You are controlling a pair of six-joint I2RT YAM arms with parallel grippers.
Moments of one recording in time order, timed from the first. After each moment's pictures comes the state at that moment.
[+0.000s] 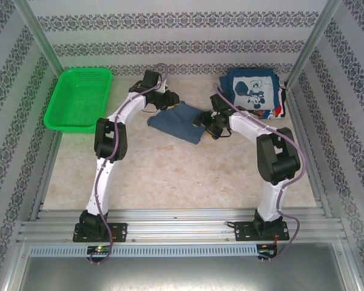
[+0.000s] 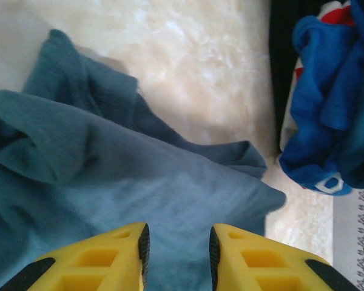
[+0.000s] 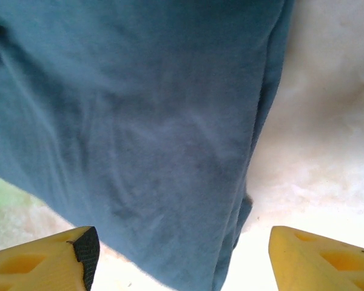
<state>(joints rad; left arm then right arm) -0.25 2.53 2.28 -0.63 0.60 -0.56 0.33 1.94 1.38 -0.51 -0.30 0.88</state>
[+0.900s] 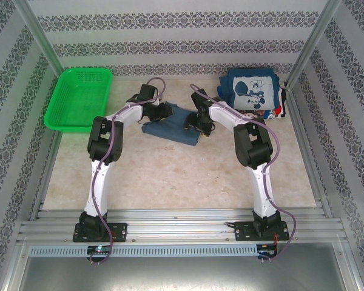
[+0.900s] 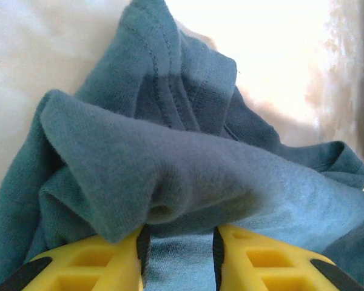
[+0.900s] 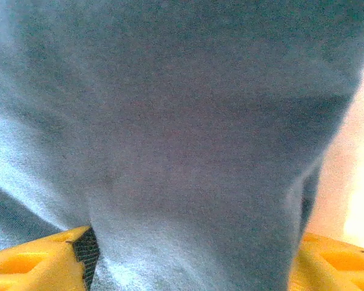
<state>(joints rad) -0.23 2.38 1.85 -0.42 0.45 -0.56 0.41 2.28 1.84 -0.83 -0.15 0.73</state>
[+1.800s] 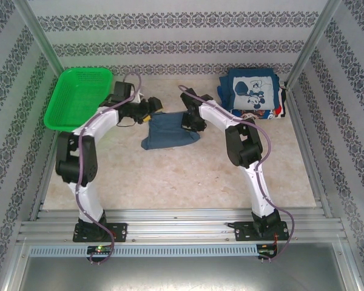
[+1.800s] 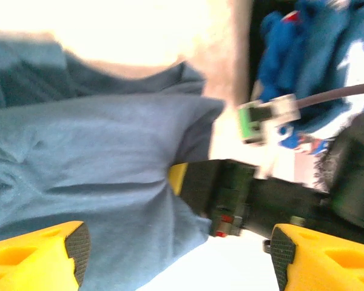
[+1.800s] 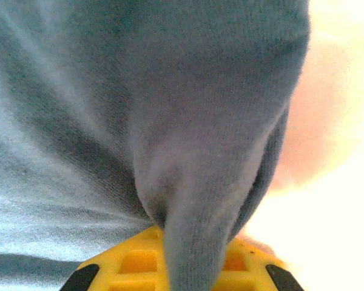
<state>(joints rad) -0.14 1.85 1.45 -0.38 0.64 -0.66 0.48 2.39 2.03 -0.95 -0.05 0.68</state>
